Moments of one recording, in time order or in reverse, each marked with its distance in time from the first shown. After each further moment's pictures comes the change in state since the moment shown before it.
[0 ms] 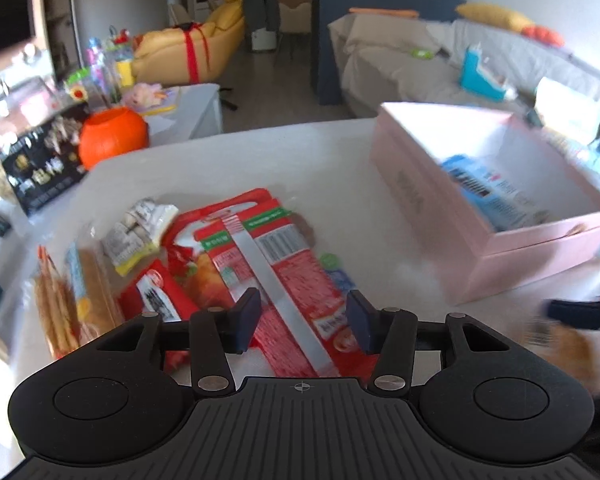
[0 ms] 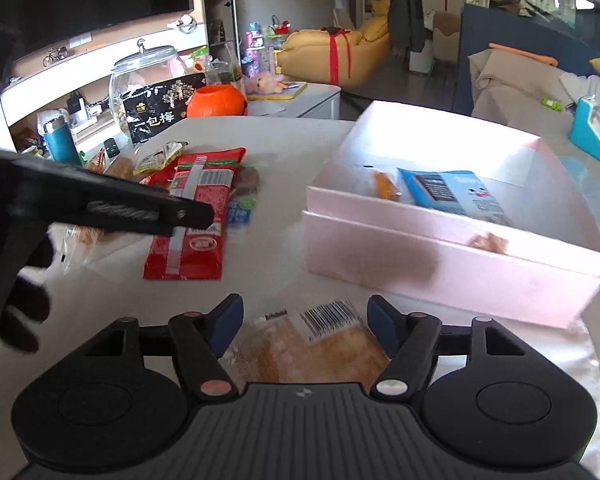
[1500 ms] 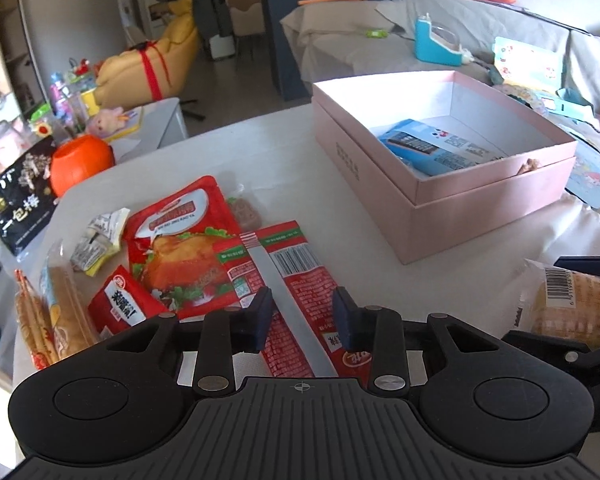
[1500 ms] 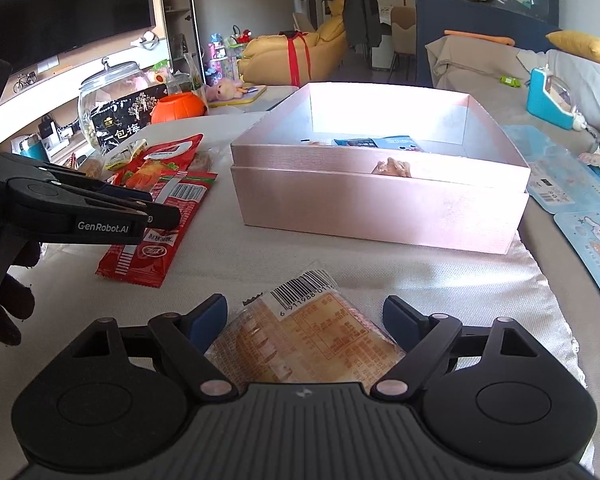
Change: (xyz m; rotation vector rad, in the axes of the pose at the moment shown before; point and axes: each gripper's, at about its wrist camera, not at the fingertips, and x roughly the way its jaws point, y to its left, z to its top) left arm -0.013 -0.026 -0.018 0.146 0.015 -0.079; right arm -0.022 -0.032 -0.038 0.107 -0.019 -0.052
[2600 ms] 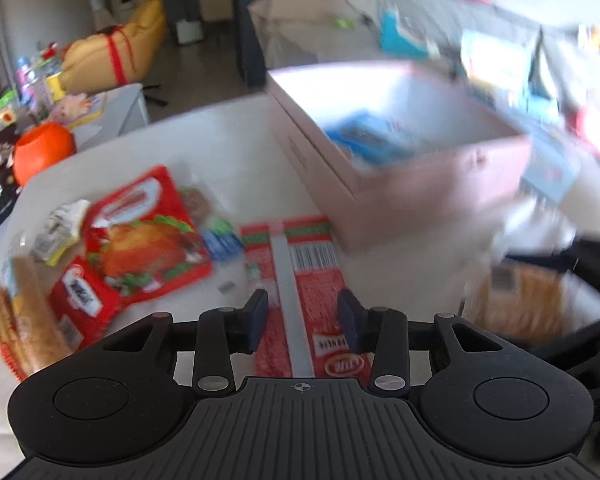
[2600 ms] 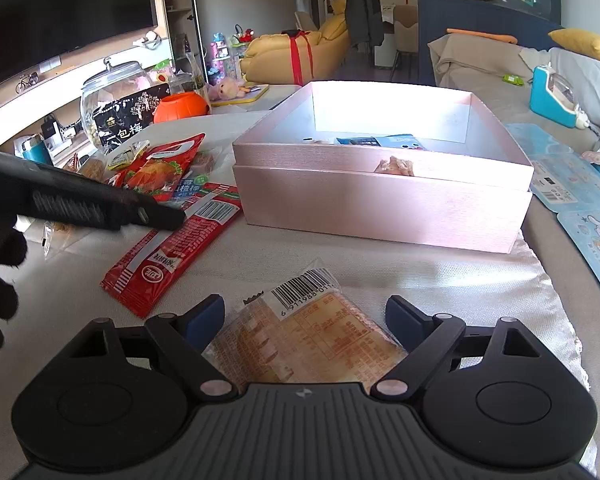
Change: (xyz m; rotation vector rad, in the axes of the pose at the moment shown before) left arm -0.005 -0.014 0.002 0.012 0.035 -0.116; right arm 0.002 -0.001 -0.001 0.003 0.003 0.010
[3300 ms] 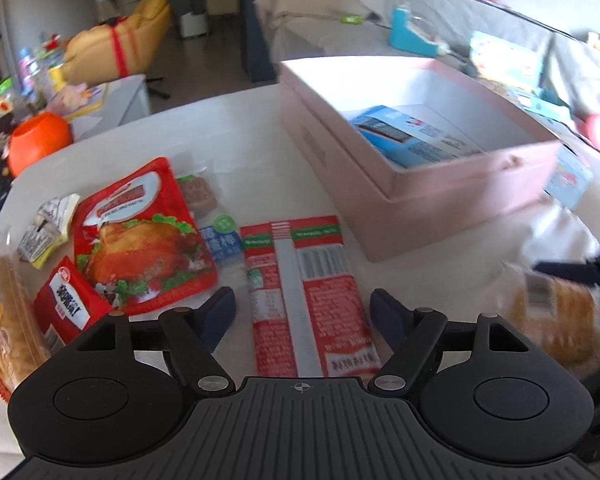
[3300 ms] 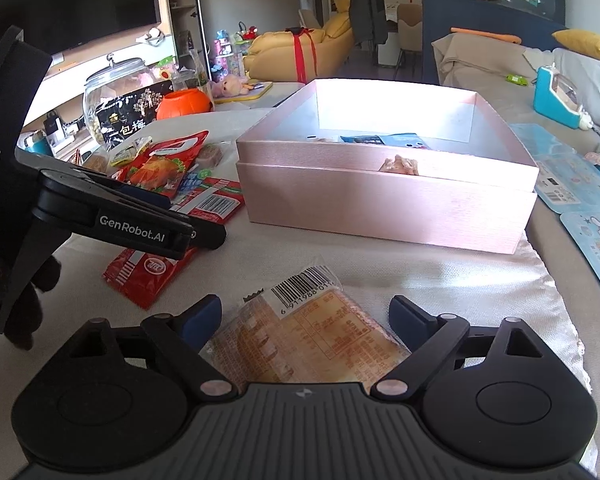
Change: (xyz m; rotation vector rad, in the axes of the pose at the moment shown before) left arm 0.019 0.015 0.000 -0.021 0.007 -0.016; right arm 0.002 0.003 0.000 -0.017 0.012 0.007
